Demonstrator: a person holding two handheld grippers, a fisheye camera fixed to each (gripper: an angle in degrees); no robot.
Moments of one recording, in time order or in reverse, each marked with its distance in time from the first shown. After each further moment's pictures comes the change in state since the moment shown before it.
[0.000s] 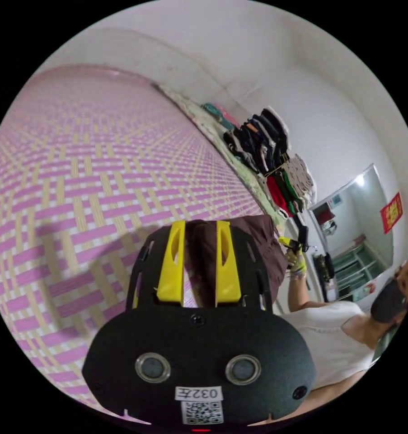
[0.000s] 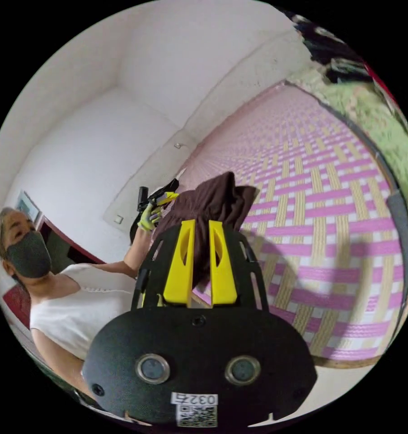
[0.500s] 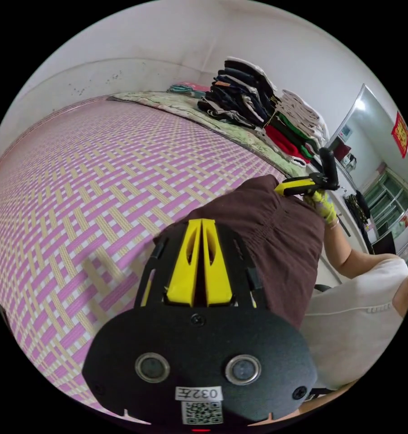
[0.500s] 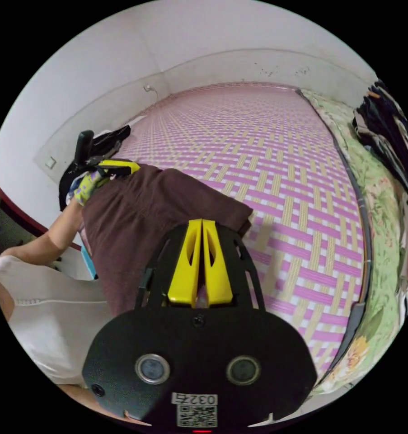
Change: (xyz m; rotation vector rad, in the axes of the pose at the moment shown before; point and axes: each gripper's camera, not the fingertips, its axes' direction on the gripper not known) left arm 0.055 -0.020 0.069 -0.197 -0.150 0.281; right arm -0.040 -0.053 0.117 -0.310 0.410 -0.159
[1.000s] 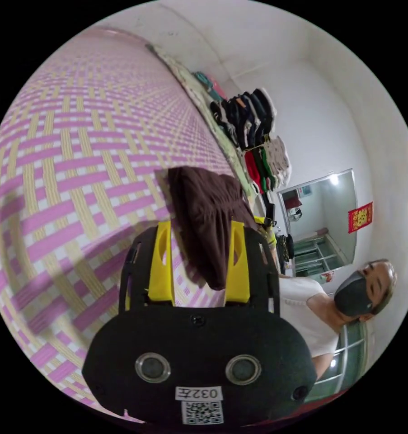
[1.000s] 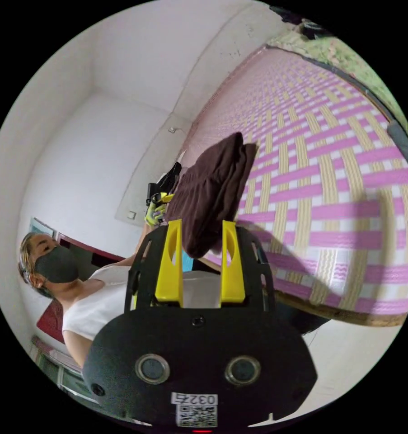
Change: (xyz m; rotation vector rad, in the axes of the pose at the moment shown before) left arm -0.121 0.088 -0.104 -0.062 0.483 -0.427; right arm 0.047 0.126 -0.074 0.059 -0.586 0.359
